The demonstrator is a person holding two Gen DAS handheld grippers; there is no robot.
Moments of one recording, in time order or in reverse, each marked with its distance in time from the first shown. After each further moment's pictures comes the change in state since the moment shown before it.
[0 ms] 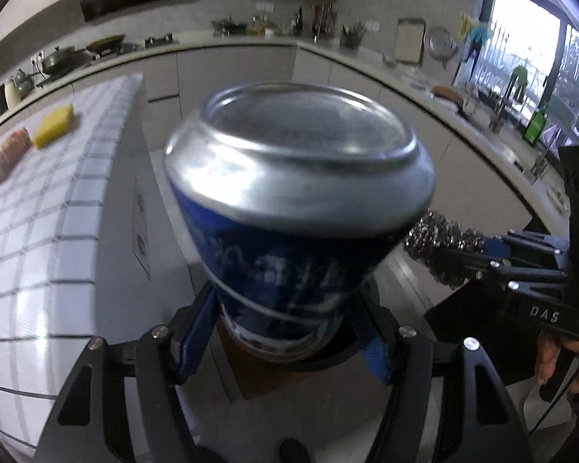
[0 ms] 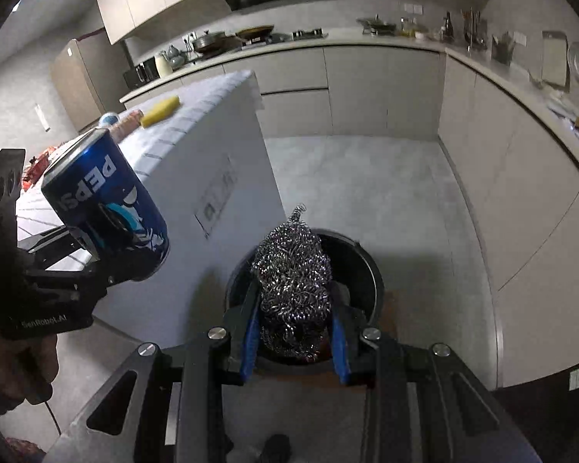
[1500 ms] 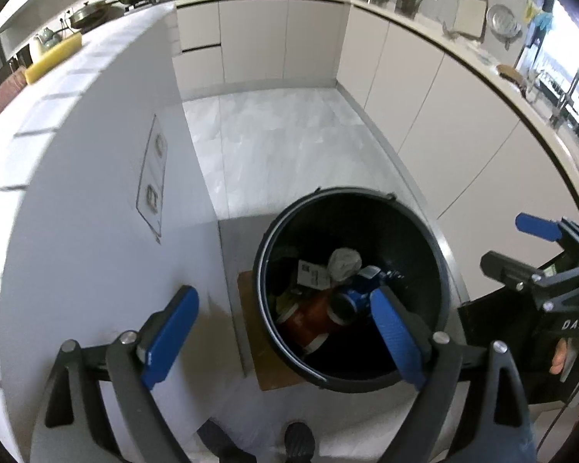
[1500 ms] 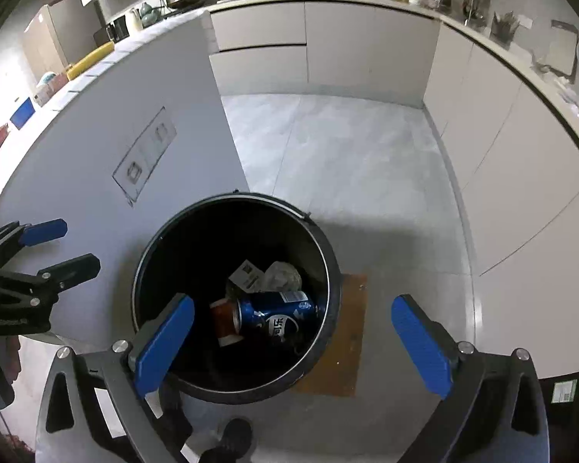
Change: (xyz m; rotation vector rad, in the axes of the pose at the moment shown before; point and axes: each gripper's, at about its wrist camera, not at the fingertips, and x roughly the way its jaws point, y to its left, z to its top) left arm 0.066 -0.015 -0.007 -0.113 0.126 0.148; right arm 0.102 -0.050 0.013 -0.031 0.130 -0.109
